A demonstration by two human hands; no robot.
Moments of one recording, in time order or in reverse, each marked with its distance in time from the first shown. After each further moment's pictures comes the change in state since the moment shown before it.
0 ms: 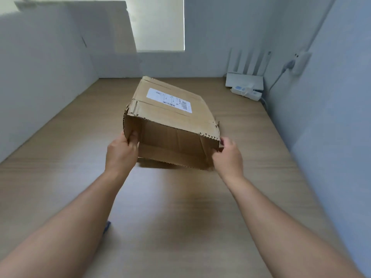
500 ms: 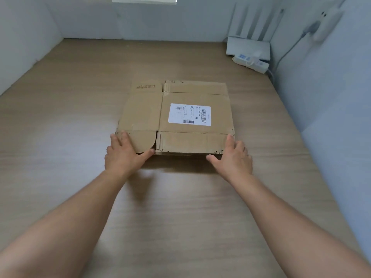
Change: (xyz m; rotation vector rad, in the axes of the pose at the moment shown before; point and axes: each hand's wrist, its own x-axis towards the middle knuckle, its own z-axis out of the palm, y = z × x) left_hand 0.047 -0.092 0.099 0.511 -0.407 -0.153; right_hand 0.033 0.065 0.059 -0.670 -0.167 0.122
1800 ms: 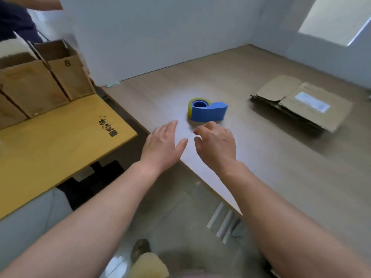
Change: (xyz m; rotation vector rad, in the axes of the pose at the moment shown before) left_hand -0.526 -0.156 -0.038 -0.159 0.458 -0.220; right_hand -0.449 -0.050 -0.041 0.050 0.072 -1.268
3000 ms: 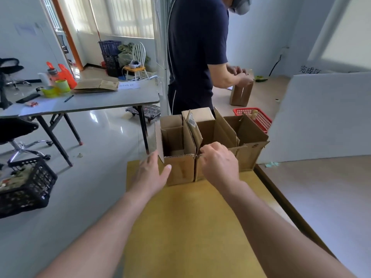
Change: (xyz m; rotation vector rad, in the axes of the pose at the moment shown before) left_hand 0.009 -0.512 -0.281 0.003 0.317 -0.645; right_hand 0.252 -0.527 0.121 0.299 0.034 -0.475
